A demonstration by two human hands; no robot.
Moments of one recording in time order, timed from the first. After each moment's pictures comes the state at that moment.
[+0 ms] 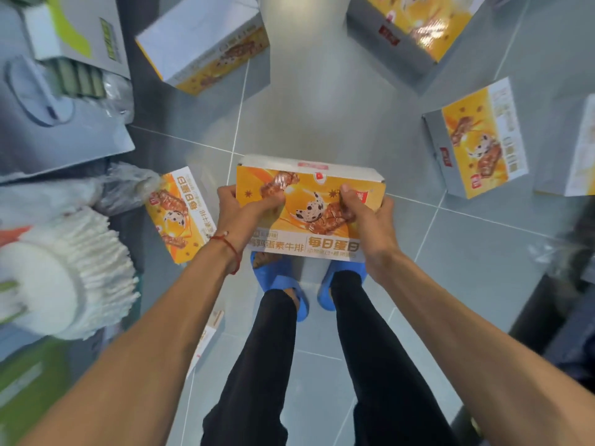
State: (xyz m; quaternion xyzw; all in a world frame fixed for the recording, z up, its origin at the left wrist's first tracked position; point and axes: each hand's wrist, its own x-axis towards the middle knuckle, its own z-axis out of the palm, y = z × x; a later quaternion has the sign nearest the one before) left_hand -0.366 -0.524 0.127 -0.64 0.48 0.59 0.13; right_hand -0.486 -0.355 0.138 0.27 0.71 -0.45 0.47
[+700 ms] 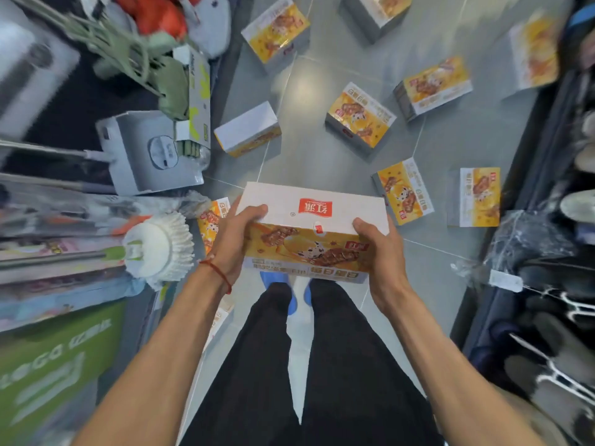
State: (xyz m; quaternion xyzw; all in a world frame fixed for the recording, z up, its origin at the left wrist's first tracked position) left_hand -0.363 -0.483 0.469 -0.57 0.42 0.71 0.02; right_hand -0.491 -0.285 0.467 0.15 0.70 -0.55 0.44
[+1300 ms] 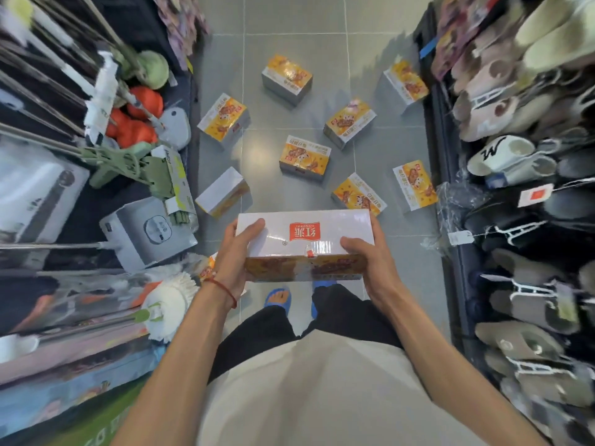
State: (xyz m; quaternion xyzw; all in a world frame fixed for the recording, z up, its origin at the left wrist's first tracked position) left_hand -0.343 -0.456 0.607 -0.50 0.46 0.73 0.07; right_hand -0.422 -0.232 0.596 0.12 0.65 -0.66 0.34
